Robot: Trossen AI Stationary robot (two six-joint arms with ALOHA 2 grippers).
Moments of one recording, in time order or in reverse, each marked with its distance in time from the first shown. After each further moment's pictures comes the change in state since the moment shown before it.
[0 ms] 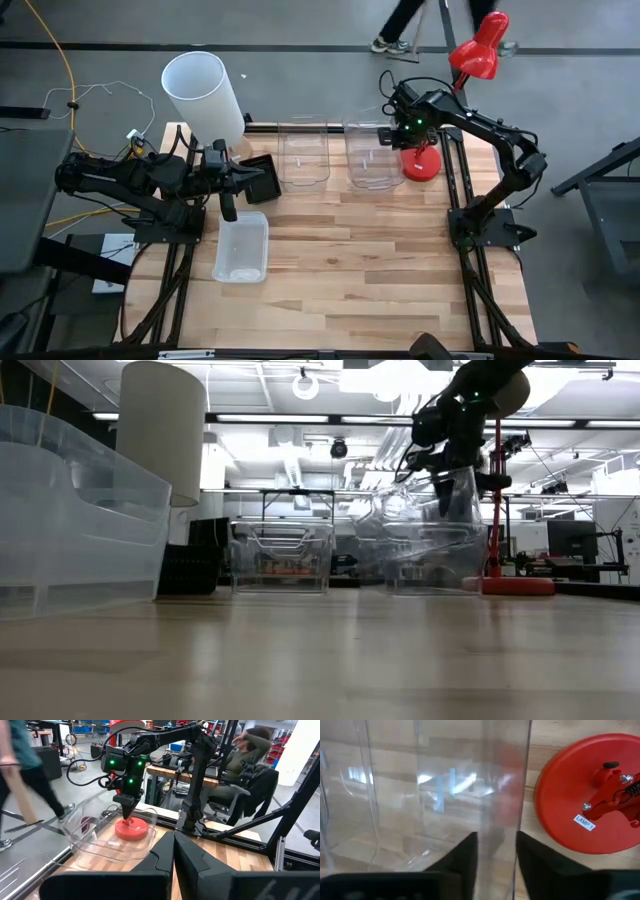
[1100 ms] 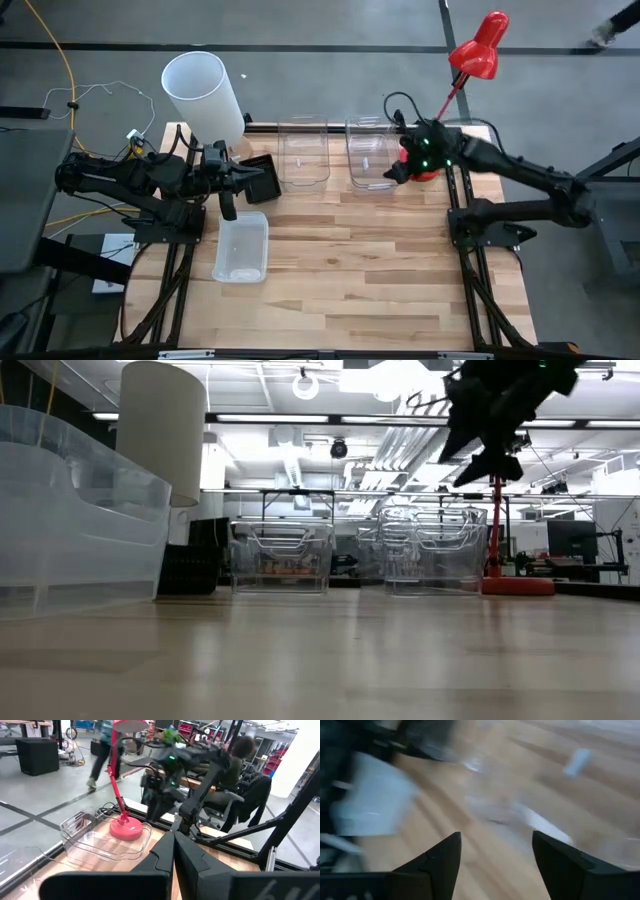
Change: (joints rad) left arm 0.000 0.000 0.000 0.010 -0.002 -0.080; right arm 0.276 -0.561 -0.485 0.478 -0.164 -0.056
